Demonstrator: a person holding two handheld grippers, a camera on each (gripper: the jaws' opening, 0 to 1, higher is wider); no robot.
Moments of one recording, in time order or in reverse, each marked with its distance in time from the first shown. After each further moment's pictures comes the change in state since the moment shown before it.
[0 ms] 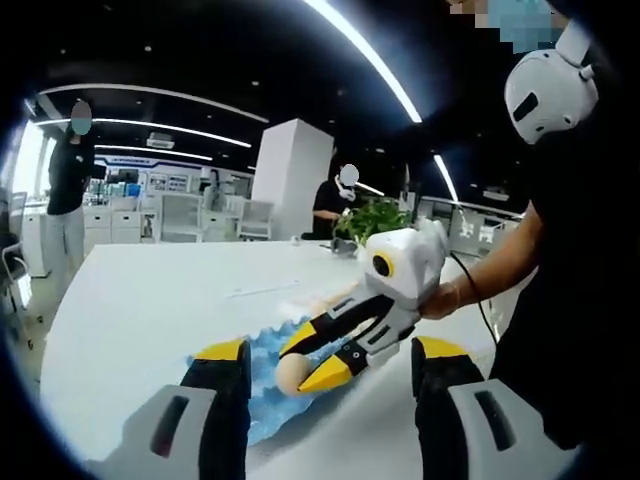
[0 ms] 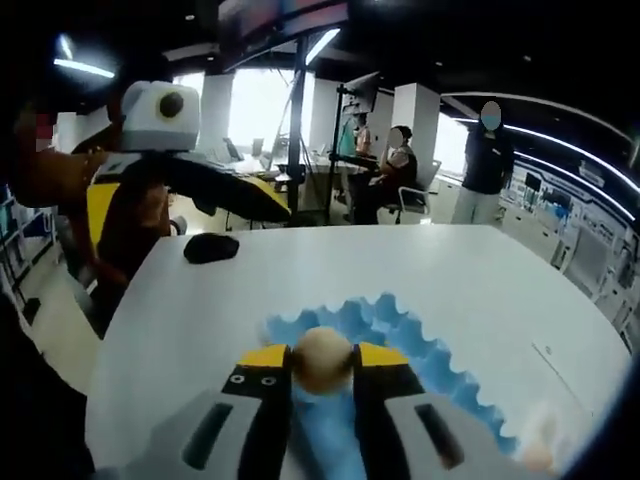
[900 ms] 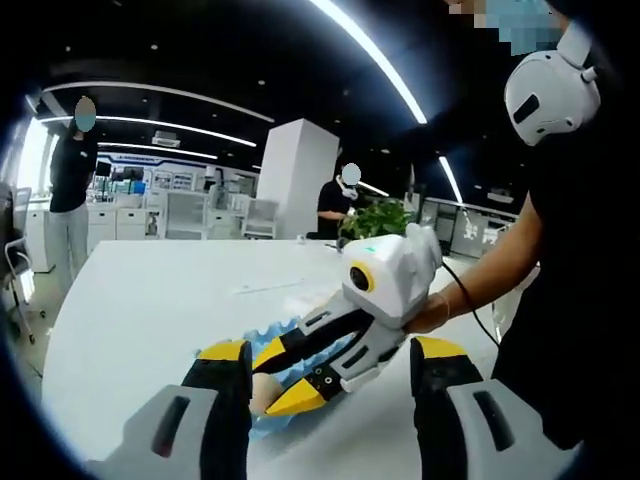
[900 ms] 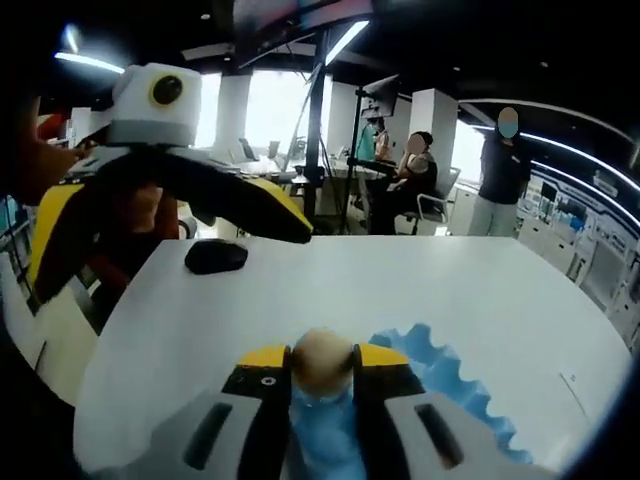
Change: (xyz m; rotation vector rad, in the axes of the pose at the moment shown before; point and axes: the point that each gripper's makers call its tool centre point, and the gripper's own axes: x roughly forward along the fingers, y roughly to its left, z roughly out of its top) left arm -0.005 0.009 -0.004 -0.014 0.001 0.018; right arm 0.048 0.017 0.010 -0.034 -0.017 0.067
